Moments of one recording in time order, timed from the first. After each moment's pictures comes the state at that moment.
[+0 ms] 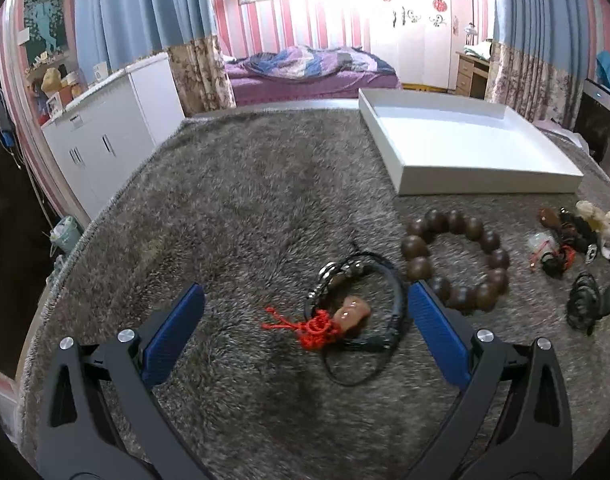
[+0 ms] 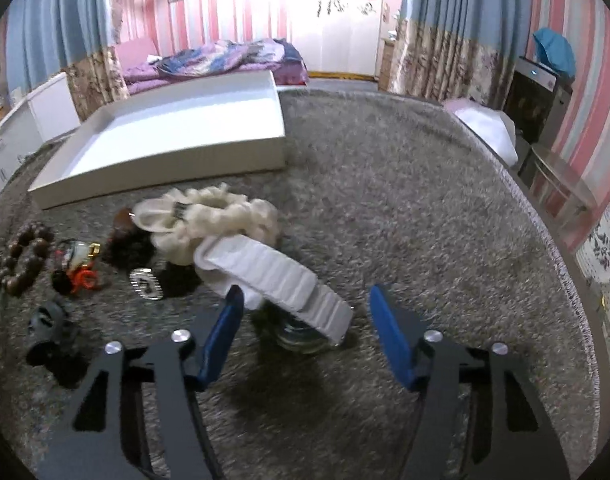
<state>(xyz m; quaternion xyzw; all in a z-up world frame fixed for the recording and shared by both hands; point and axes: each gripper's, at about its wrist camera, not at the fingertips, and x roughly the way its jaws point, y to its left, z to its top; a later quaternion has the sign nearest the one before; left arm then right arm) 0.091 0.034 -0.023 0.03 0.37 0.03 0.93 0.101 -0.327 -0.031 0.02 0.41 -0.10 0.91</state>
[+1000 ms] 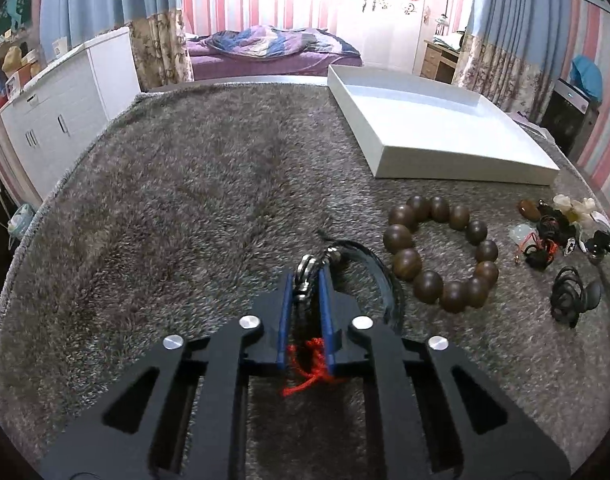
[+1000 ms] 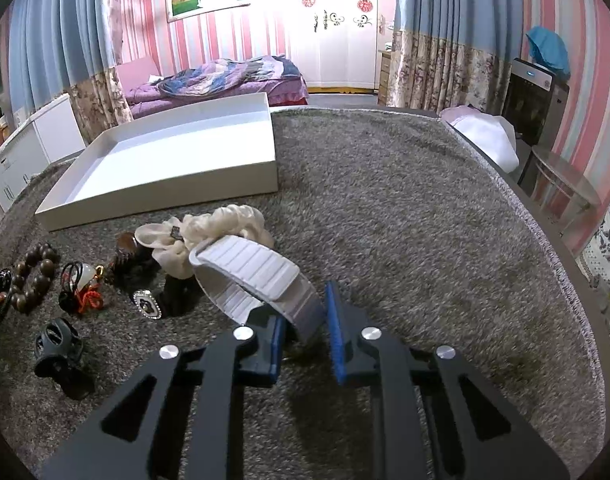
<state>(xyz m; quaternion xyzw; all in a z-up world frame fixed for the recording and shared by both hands) 0.122 0.038 -0.045 0.00 0.40 -0.05 0.91 0.093 -0.335 -0.018 0.03 0.37 -0.09 0.92</state>
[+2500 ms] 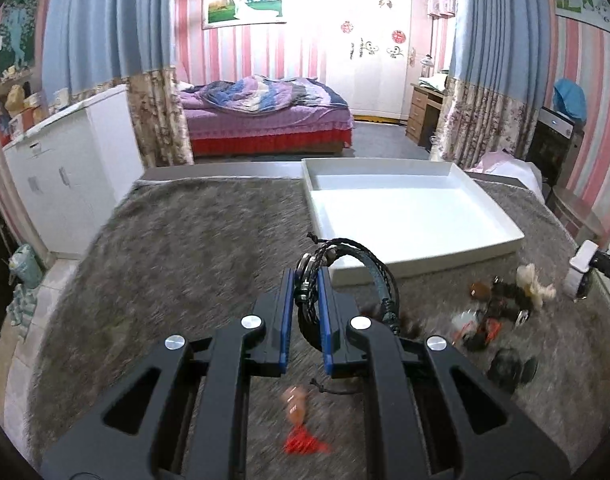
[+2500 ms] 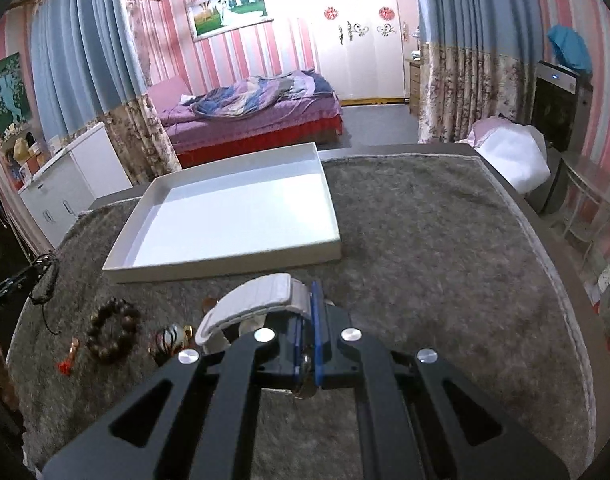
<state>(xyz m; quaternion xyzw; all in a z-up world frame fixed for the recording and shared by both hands) 0.123 0.014 0.051 0.01 0.32 -0.06 0.95 0.116 -0.315 0.051 0.08 0.35 -0.02 0.93</state>
